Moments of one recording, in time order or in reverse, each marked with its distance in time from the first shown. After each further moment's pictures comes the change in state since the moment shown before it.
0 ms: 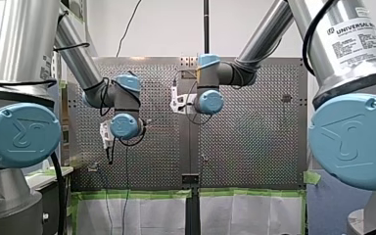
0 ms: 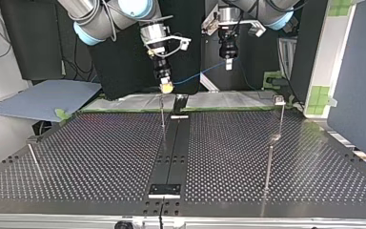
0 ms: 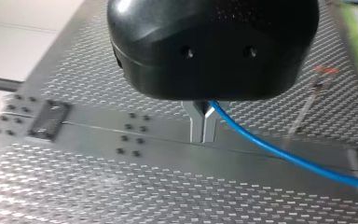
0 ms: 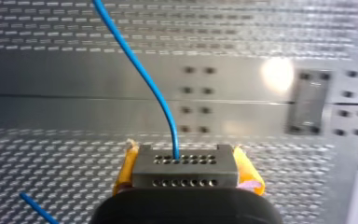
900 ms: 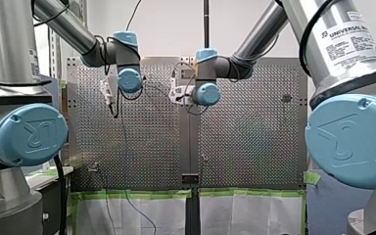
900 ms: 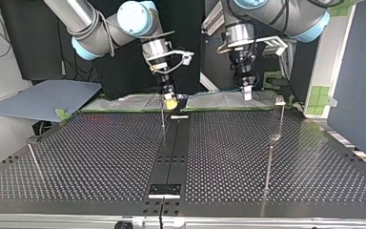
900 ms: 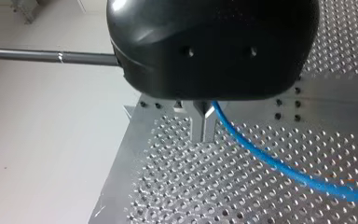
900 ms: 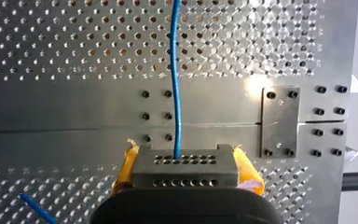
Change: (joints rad) left arm 0.097 0.239 0.239 -0.261 -0.018 0.041; right arm -0.026 0.043 -0.143 0.058 -0.081 0.027
